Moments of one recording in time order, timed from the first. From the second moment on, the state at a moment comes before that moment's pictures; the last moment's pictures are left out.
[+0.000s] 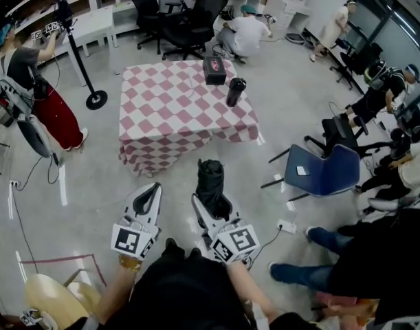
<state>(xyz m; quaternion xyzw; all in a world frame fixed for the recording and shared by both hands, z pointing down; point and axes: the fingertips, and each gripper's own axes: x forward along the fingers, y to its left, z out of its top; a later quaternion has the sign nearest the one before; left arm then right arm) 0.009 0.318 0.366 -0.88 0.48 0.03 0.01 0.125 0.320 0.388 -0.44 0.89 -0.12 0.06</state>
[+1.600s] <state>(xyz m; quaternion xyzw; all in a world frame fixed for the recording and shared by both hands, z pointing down) 0.069 0.103 0.375 -0.87 0.50 0.01 0.00 0.191 0.097 0.403 -0.42 0.89 -0.15 0.07</state>
